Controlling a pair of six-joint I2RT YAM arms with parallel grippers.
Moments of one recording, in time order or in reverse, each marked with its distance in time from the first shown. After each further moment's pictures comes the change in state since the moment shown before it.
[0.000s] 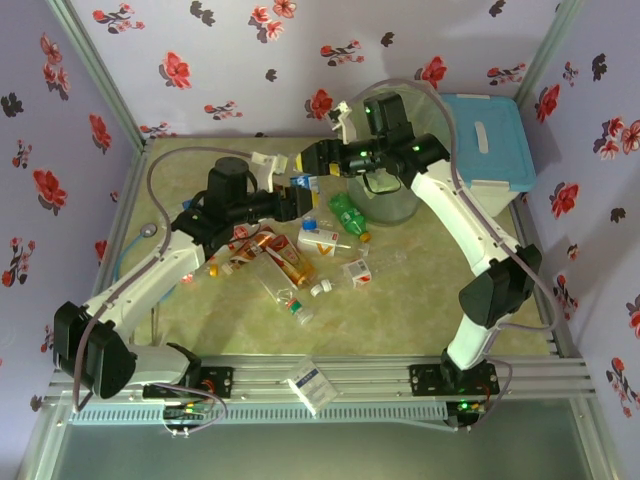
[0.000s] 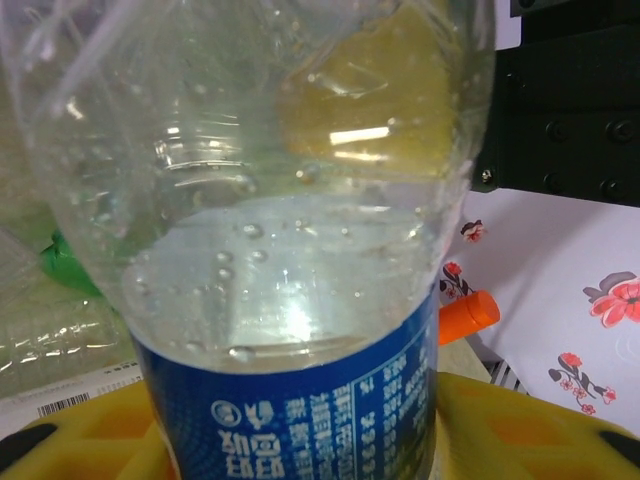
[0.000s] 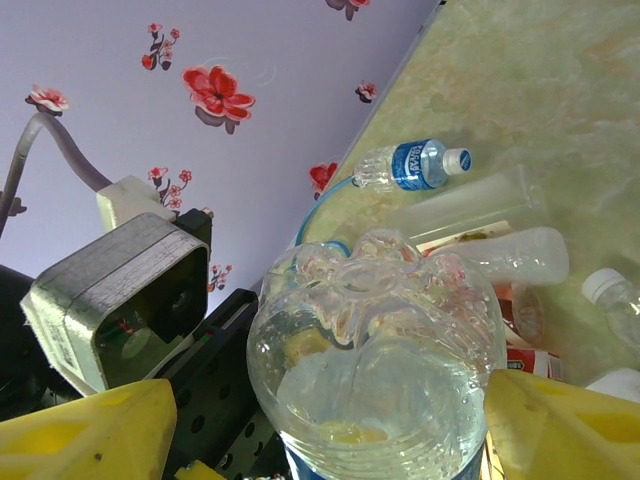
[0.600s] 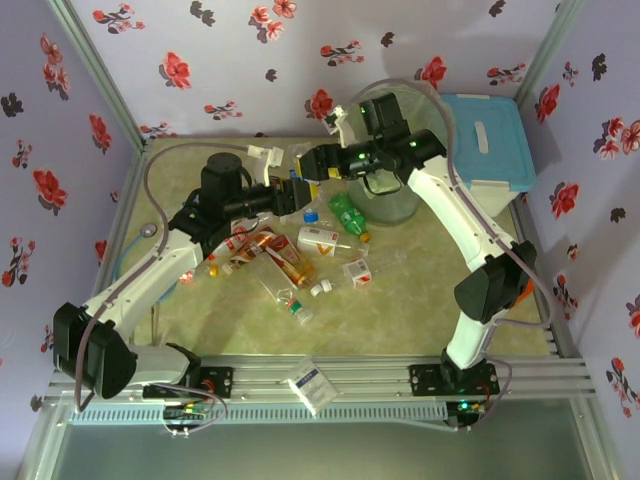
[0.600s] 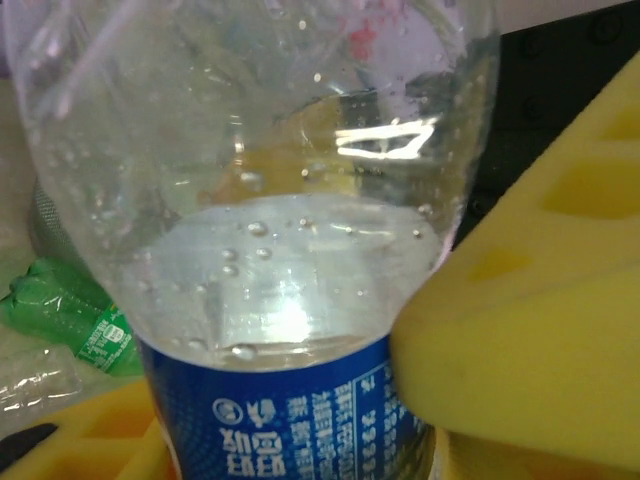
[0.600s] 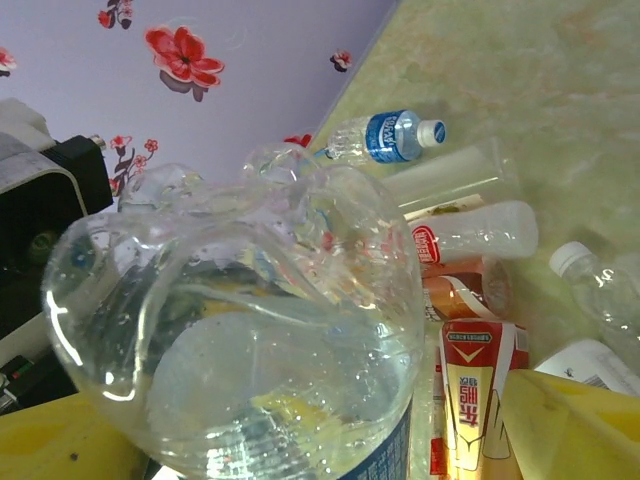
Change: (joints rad) left arm 0.028 0.002 0.002 0.093 0.075 -0.028; right arm -0.003 0.039 0.064 -0.137 0.038 -0.102
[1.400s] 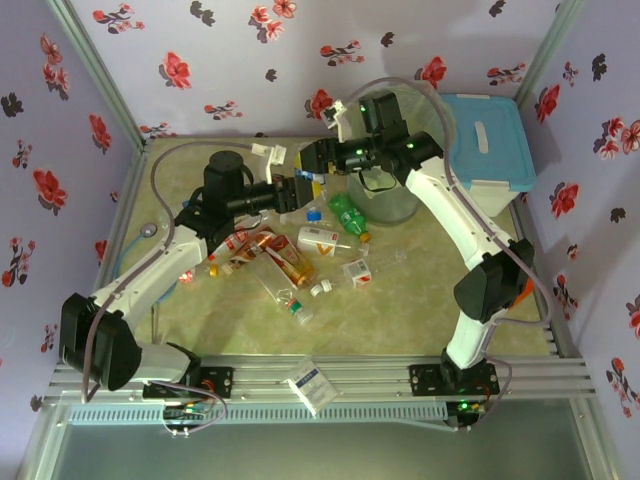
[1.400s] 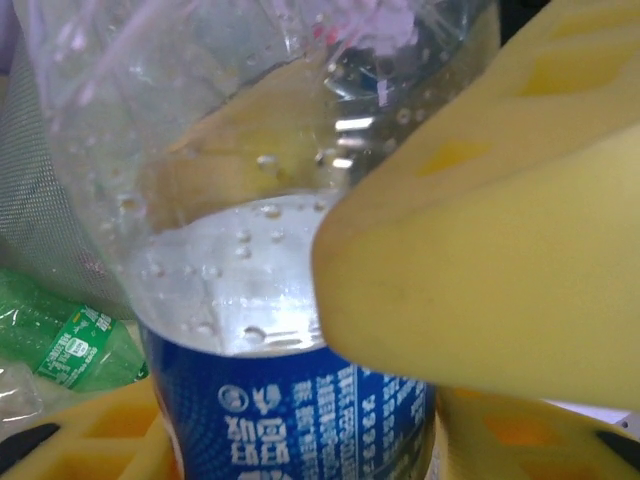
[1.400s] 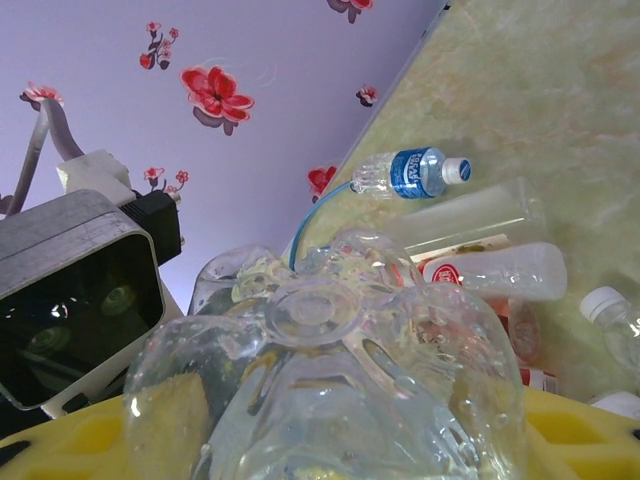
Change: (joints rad) left arm 0.022 0.042 -0.010 0.098 0.078 -0.046; right arm -0.007 0.004 -0.035 0.159 -0.042 0.086
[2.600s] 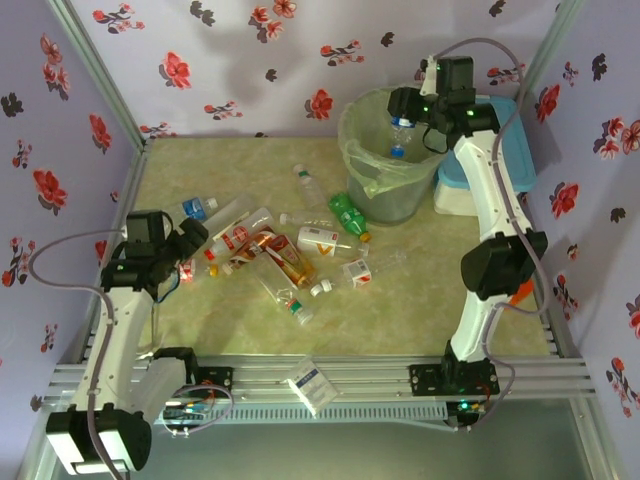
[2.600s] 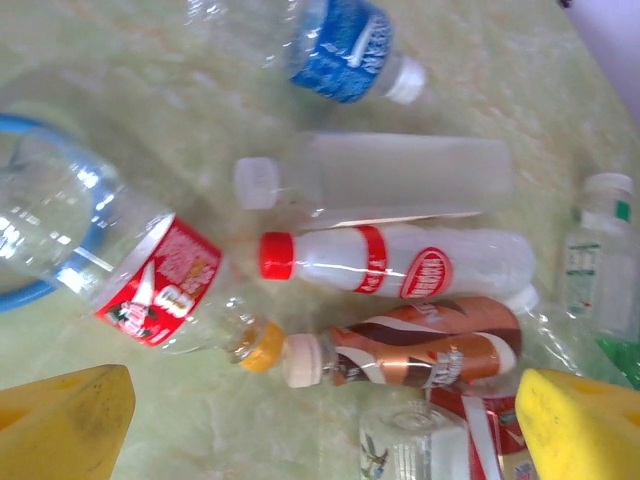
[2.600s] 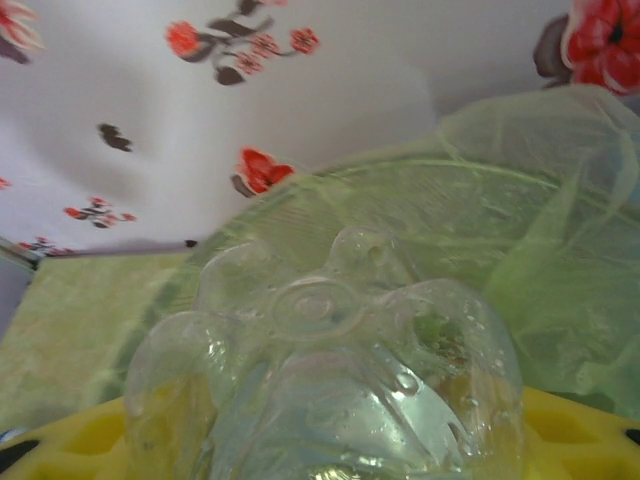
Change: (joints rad) left arm 0.518 -0.470 -0.307 -0.790 -0.642 -0.187; right arm -0.350 0.144 0.267 -0.093 0.582 -0.137
